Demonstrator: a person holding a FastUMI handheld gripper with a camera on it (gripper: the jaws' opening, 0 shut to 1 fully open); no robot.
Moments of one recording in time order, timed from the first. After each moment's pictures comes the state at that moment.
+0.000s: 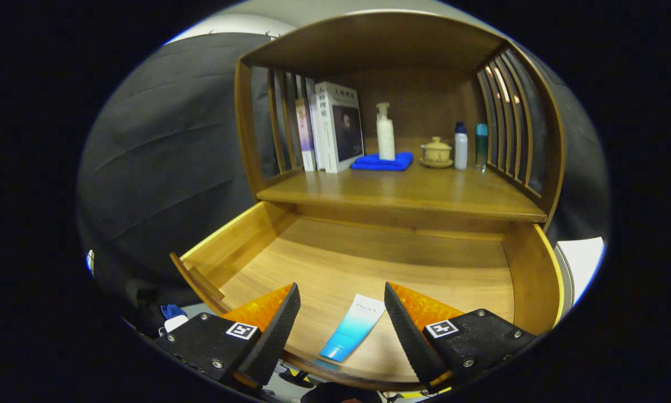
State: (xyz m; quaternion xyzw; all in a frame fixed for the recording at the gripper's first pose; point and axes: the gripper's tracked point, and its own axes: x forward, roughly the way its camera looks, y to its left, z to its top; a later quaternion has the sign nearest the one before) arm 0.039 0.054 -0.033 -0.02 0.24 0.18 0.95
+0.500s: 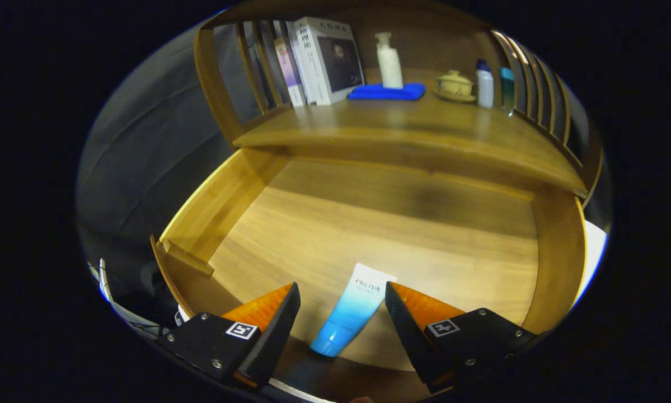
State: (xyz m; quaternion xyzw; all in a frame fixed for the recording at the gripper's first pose) arm 0.043 0.062 -0.089 -0.02 0.44 0.20 0.88
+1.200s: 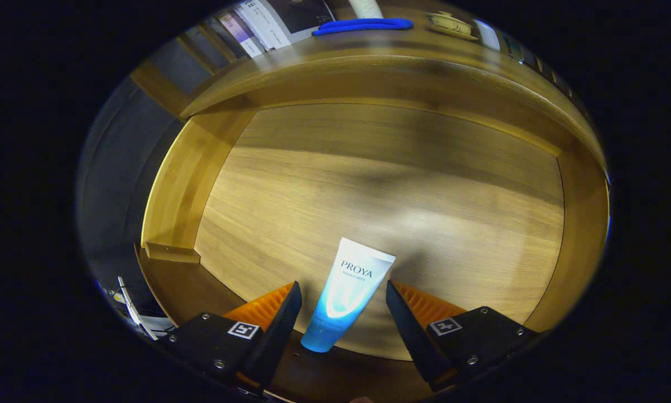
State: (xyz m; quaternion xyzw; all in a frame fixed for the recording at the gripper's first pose) arm 0.050 0.046 -0.124 0.00 0.58 0.17 0.80
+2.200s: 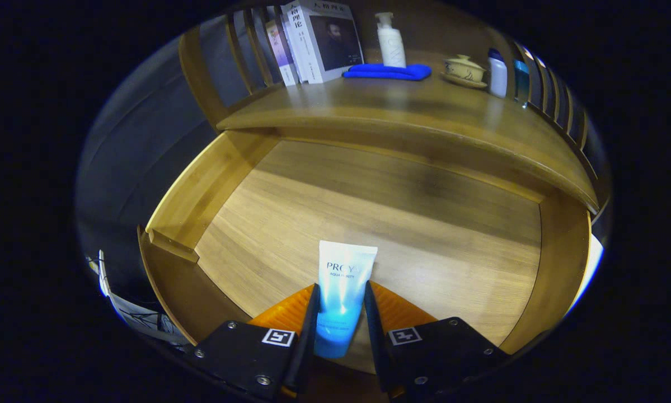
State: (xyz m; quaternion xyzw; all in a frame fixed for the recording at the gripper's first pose) arm 0.068 0.040 -0.090 -0.03 0.44 0.21 0.87
